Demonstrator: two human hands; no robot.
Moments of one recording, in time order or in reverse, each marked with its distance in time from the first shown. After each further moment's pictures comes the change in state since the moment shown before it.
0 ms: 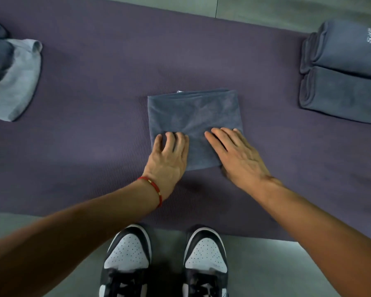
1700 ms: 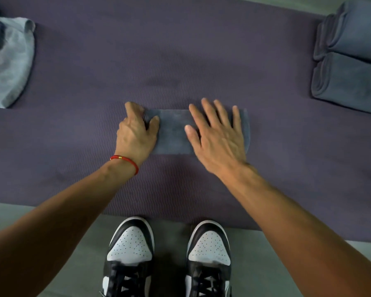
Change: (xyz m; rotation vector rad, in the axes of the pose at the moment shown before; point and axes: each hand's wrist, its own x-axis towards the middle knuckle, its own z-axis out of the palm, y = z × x) left_hand 0.000 -0.068 -0.017 -0.920 0.213 -0.696; right_hand 0.048 -0.062 -0.030 0.168 0.095 0.273
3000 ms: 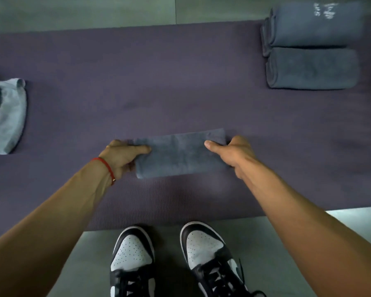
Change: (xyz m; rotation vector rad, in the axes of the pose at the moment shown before) left_hand -0.001 0.028 -0.015 -0.385 -0.468 -0.534; right_hand -0.054 0.073 -0.013 1.162 -0.197 0.946
